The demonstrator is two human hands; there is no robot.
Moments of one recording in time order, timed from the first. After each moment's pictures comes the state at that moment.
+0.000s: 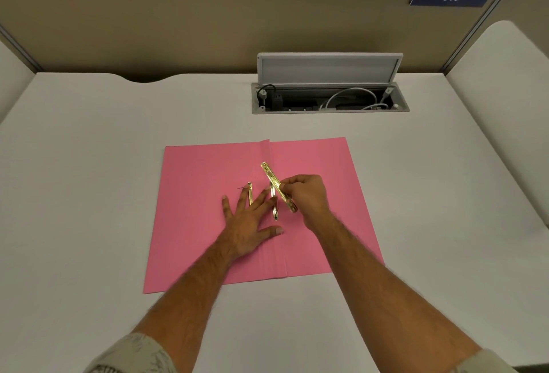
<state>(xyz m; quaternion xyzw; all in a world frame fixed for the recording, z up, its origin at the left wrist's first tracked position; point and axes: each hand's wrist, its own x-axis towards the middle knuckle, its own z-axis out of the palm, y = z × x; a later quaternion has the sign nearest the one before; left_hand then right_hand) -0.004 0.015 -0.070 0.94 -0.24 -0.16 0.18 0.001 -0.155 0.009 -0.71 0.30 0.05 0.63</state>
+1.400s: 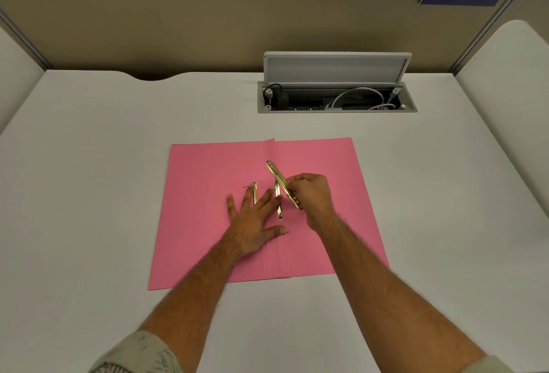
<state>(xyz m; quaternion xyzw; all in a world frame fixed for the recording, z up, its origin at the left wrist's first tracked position) -0.005 0.016 -0.068 0.94 -0.24 -0.16 0.18 0.002 -0.151 0.009 -0.71 0.30 0.04 0.64</state>
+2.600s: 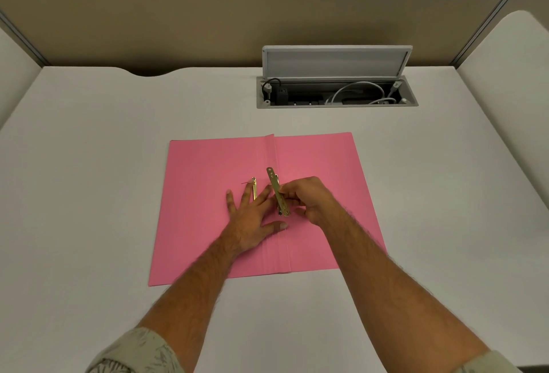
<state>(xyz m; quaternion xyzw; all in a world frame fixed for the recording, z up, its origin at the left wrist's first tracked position) -0.005 0.016 -0.069 0.94 -0.24 -0.16 0.20 -0.001 -0.156 0.019 -0.64 0.31 0.21 0.67</state>
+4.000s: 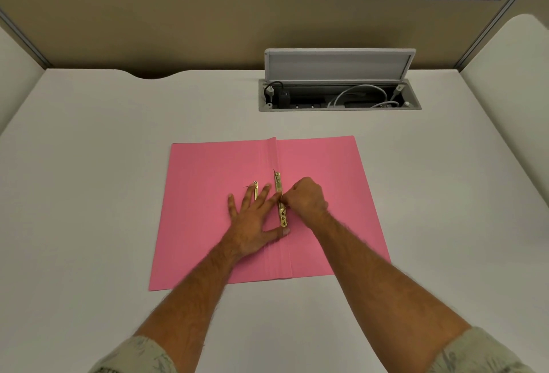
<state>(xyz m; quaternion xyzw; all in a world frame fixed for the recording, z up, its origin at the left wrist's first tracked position) -0.004 0.016 -0.076 0.94 -0.22 -0.15 0.21 0.012 -0.135 0.009 -0.84 0.31 0.18 0.40</state>
